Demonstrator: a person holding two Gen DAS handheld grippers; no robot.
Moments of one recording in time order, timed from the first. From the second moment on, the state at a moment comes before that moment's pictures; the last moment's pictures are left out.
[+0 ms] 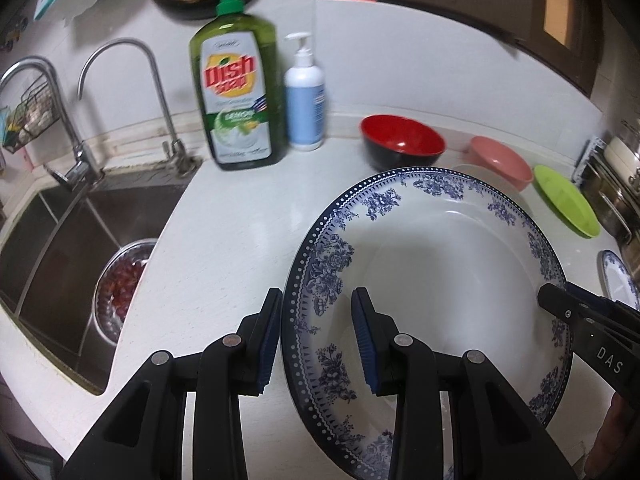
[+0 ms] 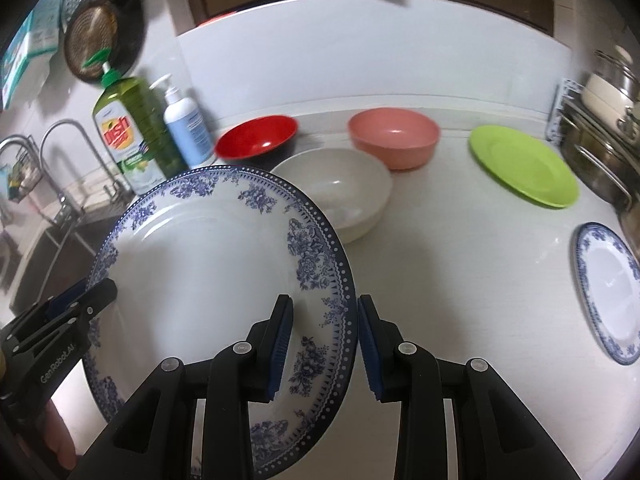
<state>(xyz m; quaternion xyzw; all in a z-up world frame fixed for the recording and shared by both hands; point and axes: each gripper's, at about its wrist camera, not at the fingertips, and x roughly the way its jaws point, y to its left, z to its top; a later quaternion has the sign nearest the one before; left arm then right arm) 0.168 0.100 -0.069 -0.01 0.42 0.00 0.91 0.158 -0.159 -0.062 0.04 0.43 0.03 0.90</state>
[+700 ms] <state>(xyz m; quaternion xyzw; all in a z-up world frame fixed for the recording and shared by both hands) 0.193 0.139 -0.125 -0.01 0.48 0.02 0.88 0.186 -0.104 -0.119 0.02 0.49 0.06 0.87</state>
